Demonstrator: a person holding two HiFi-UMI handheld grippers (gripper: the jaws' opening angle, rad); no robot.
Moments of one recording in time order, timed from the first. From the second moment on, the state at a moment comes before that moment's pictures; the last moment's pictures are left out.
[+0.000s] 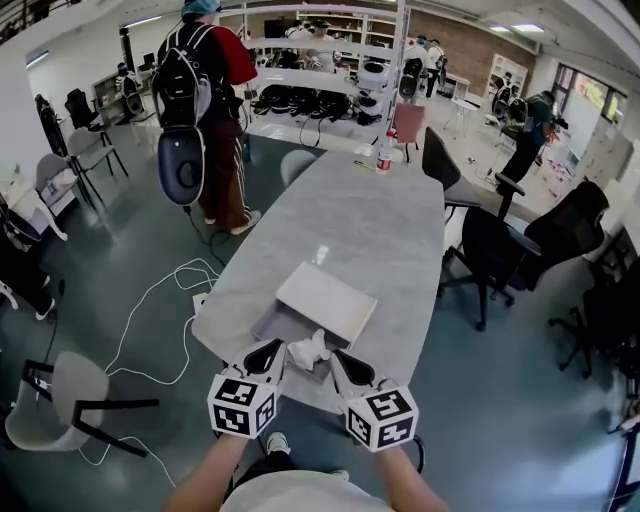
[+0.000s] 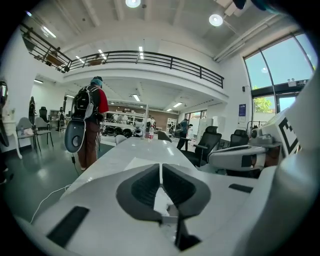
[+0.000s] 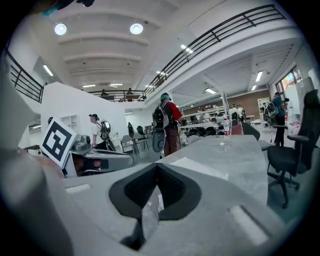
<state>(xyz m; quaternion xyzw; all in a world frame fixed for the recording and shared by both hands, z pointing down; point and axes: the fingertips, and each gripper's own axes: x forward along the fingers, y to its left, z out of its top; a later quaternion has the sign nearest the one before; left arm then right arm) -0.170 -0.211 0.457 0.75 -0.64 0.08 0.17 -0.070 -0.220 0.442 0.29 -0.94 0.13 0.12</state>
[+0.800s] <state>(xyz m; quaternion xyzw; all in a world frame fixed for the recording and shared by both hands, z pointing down) -0.140 -0.211 0.452 0.77 -0.61 0.06 0.18 -0.063 -0.218 0.435 0.28 -0.94 0.14 0.10</state>
